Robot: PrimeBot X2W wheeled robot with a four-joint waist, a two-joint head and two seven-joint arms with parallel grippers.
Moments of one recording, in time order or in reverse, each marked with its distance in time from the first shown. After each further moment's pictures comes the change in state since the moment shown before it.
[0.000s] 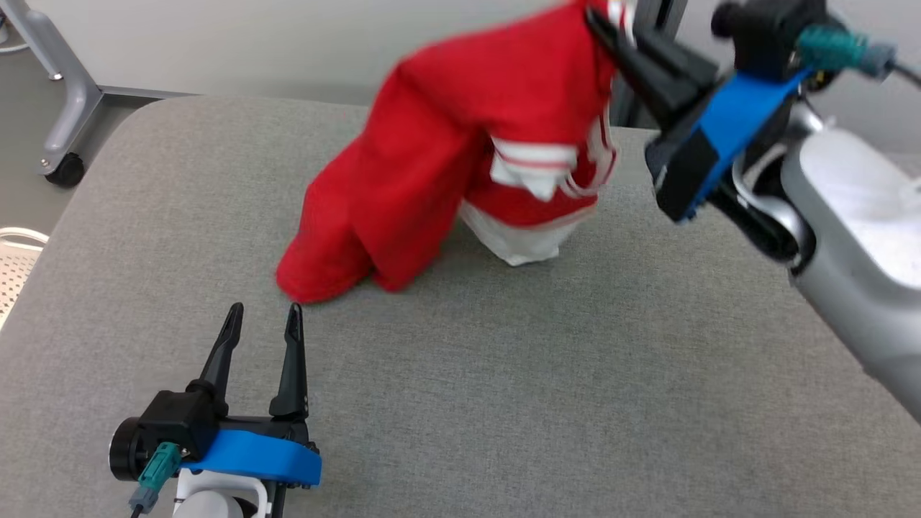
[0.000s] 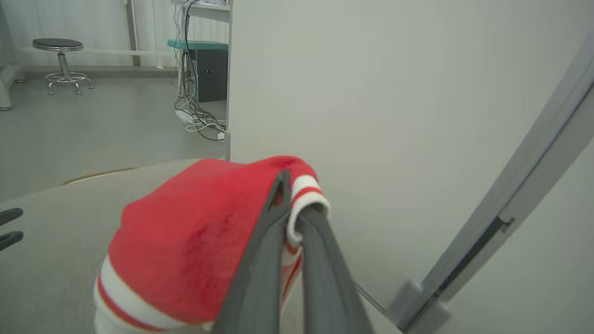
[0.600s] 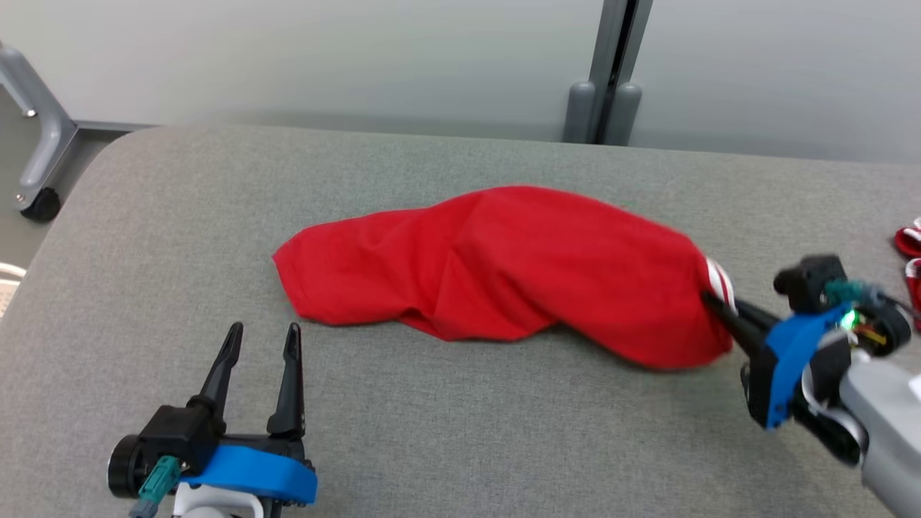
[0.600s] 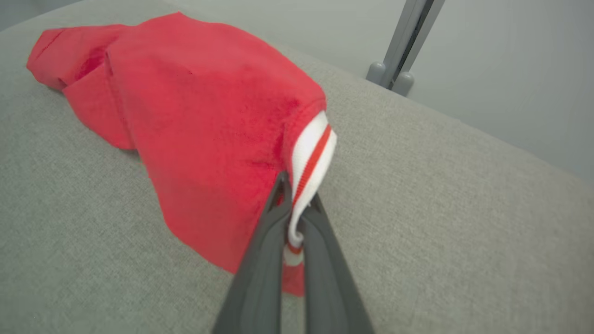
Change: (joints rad) left arm 0.027 0.001 0.012 0.022 0.013 -0.013 0.000; right arm 0.436 -0.159 0.067 0.185 0.093 0.000 -0.027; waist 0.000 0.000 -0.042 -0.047
